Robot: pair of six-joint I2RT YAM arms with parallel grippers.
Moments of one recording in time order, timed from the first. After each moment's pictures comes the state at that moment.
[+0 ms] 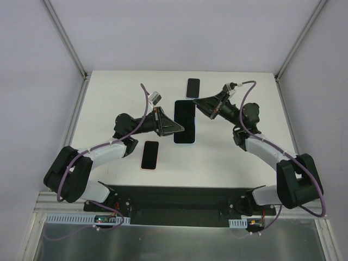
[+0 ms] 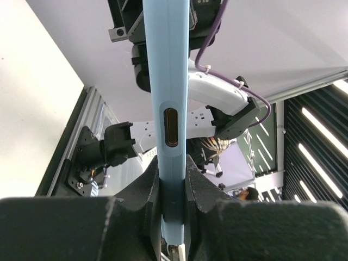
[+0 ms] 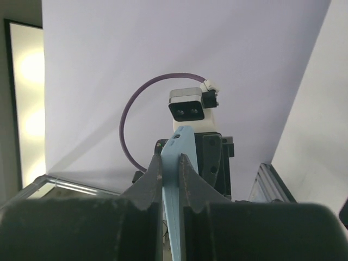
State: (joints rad) left arm -0.54 1.39 0.62 1.11 0.94 -1.57; right arm 0.36 1.34 0.73 0.87 -0.68 1.62
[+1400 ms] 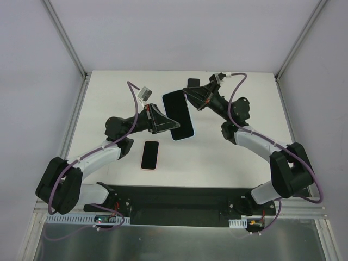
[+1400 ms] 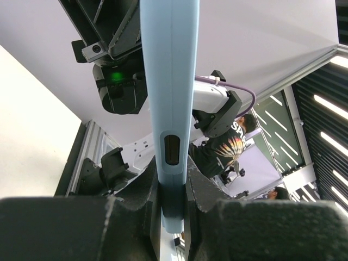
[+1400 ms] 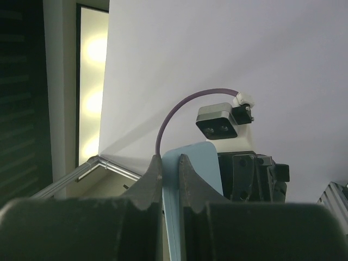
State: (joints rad) left arm -0.52 1.27 0.63 1.16 0.88 -1.52; right arm 0.51 1.50 0.90 1.14 -0.56 1.85
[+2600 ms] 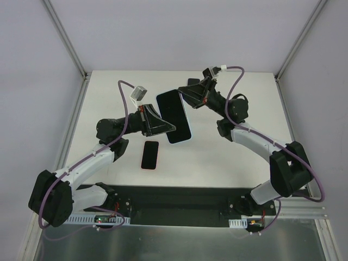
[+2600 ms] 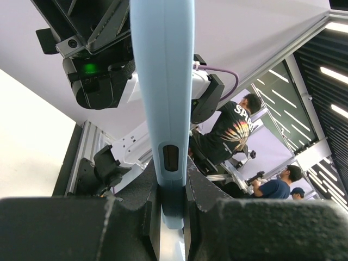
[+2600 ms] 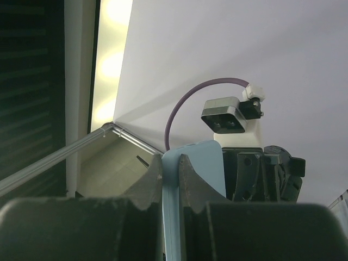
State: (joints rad) left arm -0.52 1.13 0.65 1.08 0.94 -1.48; right arm 0.57 1.51 0.98 1.22 -0.60 1.86
